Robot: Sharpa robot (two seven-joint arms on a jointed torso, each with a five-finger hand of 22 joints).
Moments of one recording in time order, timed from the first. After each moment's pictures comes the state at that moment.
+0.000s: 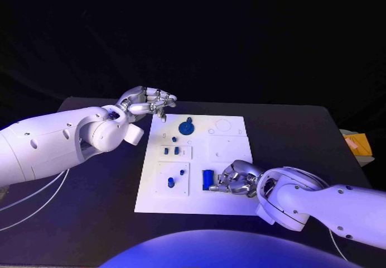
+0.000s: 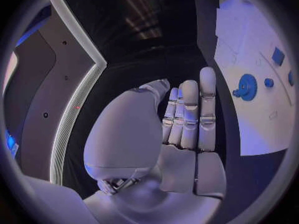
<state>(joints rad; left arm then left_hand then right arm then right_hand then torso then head) 1.17 -0.92 -0.05 1.45 -0.19 -0.10 0.29 1.49 -0.19 0.42 0.24 0.21 0.90 0.18 0.33 0.20 0.99 0.11 0.49 0.10 1.16 0.03 1.10 0.49 0.18 1.15 0.12 0.79 0.57 1.04 -0.85 -0.19 1.86 -1.05 -0.37 -0.49 1.21 -0.03 0.00 0.29 0.07 0.94 0.06 0.65 0.46 1.46 -0.02 1.44 1.31 1.47 -0.08 1.57 1.31 0.05 1.47 0.03 1.41 1.31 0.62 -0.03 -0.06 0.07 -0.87</state>
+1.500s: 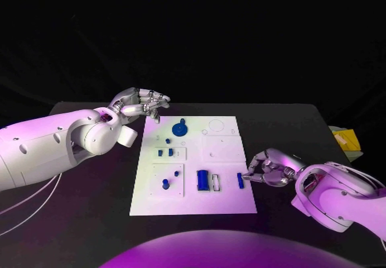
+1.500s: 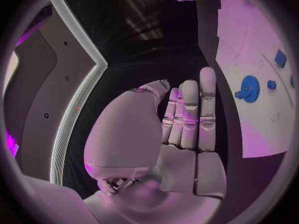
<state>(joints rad) 1.17 -0.92 -0.05 1.45 -0.19 -0.10 0.30 1.49 -0.18 0.43 0.25 0.21 0.90 0.18 0.33 0.20 0.98 0.11 0.49 0.10 1.16 0.03 1.10 0.49 0.18 1.15 0.12 0.79 0.57 1.06 -1.13 -0.19 1.93 -1.29 -0.43 -0.37 1.31 -0.01 -0.02 0.29 0.10 0.88 0.08 0.61 0.45 1.43 0.00 1.41 1.31 1.47 -0.07 1.57 1.31 0.05 1.47 0.03 1.41 1.31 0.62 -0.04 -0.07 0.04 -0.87</state>
